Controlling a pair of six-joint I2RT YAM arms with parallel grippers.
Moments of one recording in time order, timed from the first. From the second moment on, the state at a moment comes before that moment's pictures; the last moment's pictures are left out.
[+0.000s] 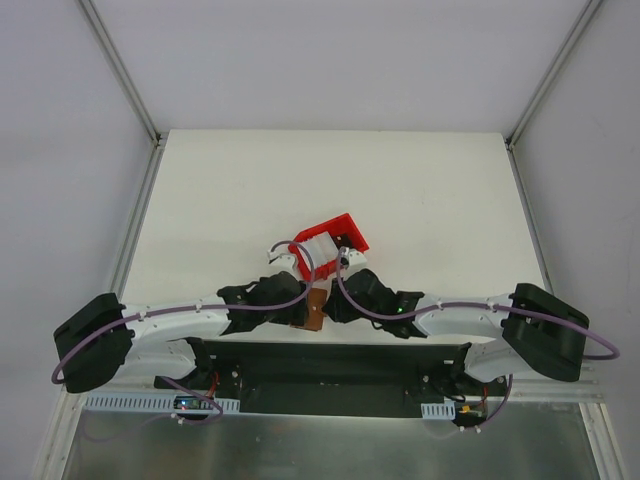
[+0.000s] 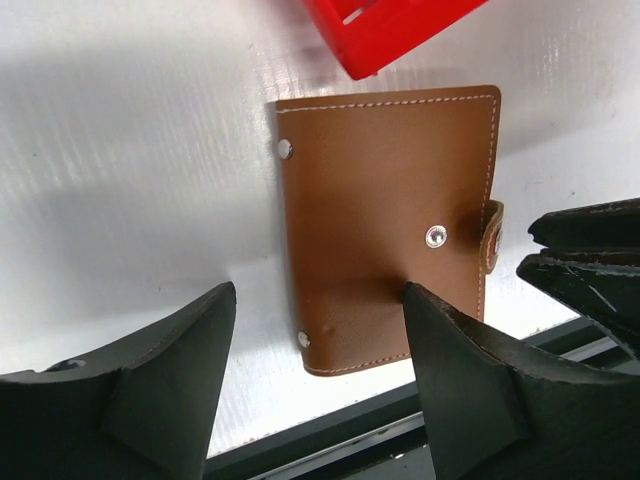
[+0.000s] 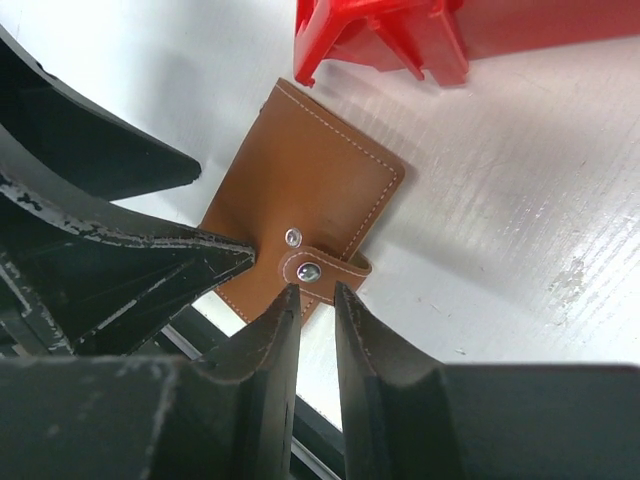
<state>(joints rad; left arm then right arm) -1.03 1.16 0.47 -0.26 -0.25 -0.81 1.14 1.37 0.54 0.16 0.15 0.74</state>
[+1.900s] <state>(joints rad) -1.03 1.19 0.42 -0.09 -0.19 -0.89 1.16 1.35 0.57 0.09 0.20 0.76</state>
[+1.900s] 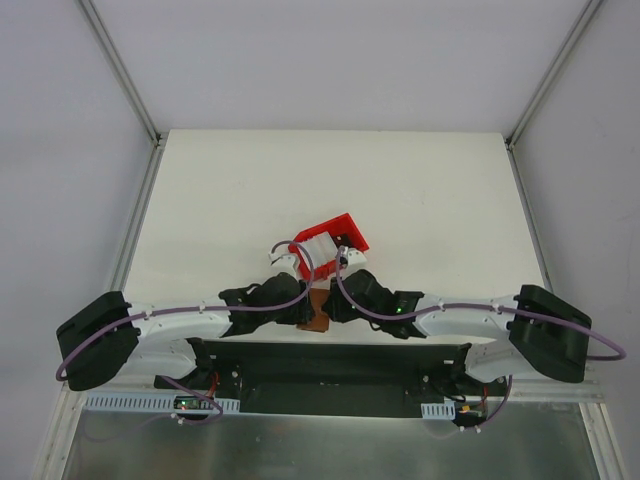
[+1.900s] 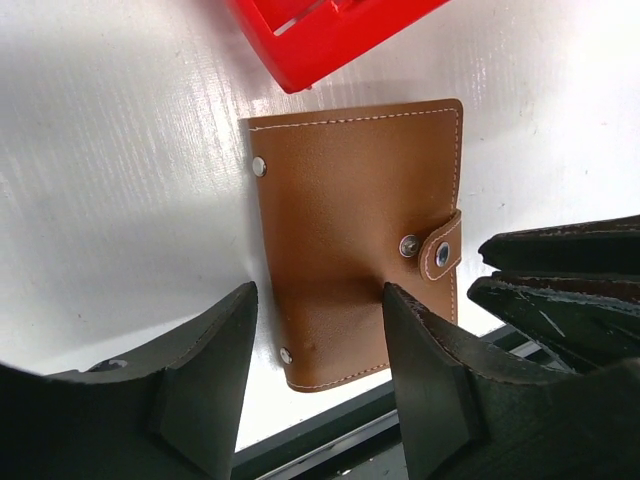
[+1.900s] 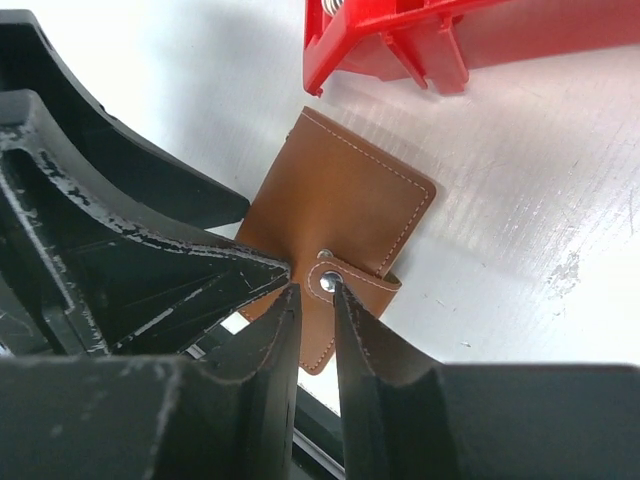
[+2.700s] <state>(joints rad) -1.03 1.26 0.47 -0.10 -0.20 -0.84 1.14 1.44 0.57 0.13 0.17 0.77</state>
